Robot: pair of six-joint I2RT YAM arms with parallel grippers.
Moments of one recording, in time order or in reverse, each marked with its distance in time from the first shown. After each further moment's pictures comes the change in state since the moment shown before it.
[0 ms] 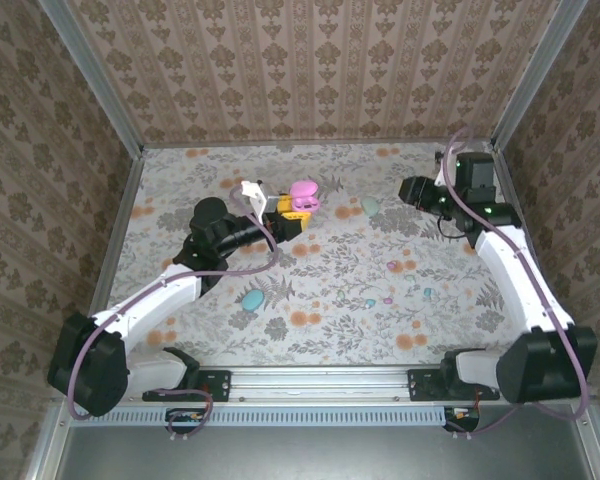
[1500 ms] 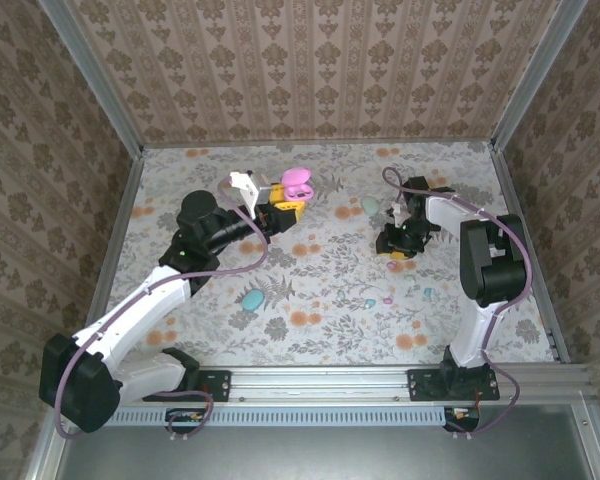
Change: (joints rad) left arm -0.002 -0.092 0.089 -0.163 -0.065 0.030; right arm 0.079 0.593 0.111 -0.316 0.011 -0.249
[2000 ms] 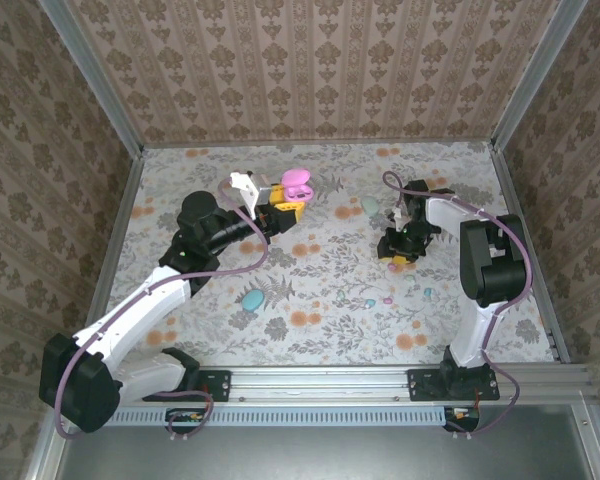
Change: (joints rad) left arm 0.000 -0.001 -0.004 0.000 -0.003 0.000; right arm 0.000 -0.002 -0.017 -0.030 0.012 -0.006
